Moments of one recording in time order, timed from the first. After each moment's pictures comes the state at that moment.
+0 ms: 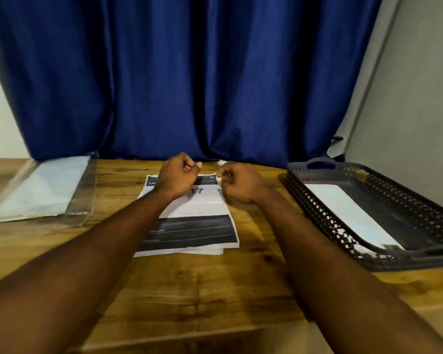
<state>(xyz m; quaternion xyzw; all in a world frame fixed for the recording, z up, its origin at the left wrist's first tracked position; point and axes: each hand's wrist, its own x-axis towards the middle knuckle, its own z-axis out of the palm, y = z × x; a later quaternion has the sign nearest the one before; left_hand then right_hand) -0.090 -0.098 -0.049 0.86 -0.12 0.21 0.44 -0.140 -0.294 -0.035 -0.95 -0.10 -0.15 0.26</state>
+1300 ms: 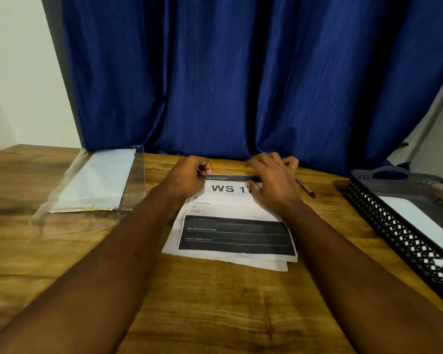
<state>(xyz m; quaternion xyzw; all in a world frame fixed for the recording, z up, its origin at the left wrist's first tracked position) -0.058 0.010 -0.057 0.91 -0.16 0.15 0.34 -0.097 -0.233 -0.061 -0.93 -0.13 -0.35 0.03</state>
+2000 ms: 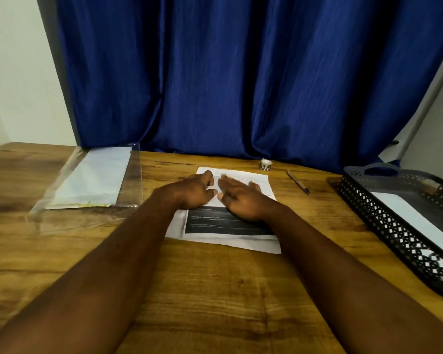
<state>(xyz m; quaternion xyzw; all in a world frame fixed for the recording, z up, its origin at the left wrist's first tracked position) -0.068 0.000 -0.074 0.96 -0.20 -0.03 0.20 -0.113 -0.189 -0.072 -0.98 -0.17 0.02 0.10</state>
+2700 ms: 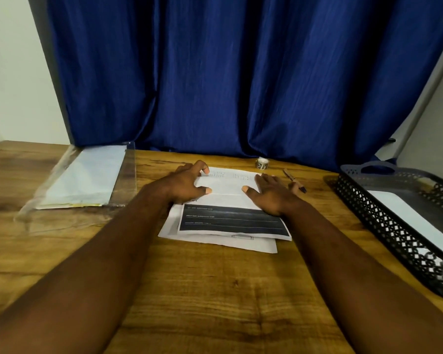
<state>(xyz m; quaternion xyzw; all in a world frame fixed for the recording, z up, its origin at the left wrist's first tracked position) -0.066 0.012 -0.067 0.95 -0.19 -0.01 0.24 -0.099 -0.254 -0.079 -1.00 0.02 0.01 0.07</state>
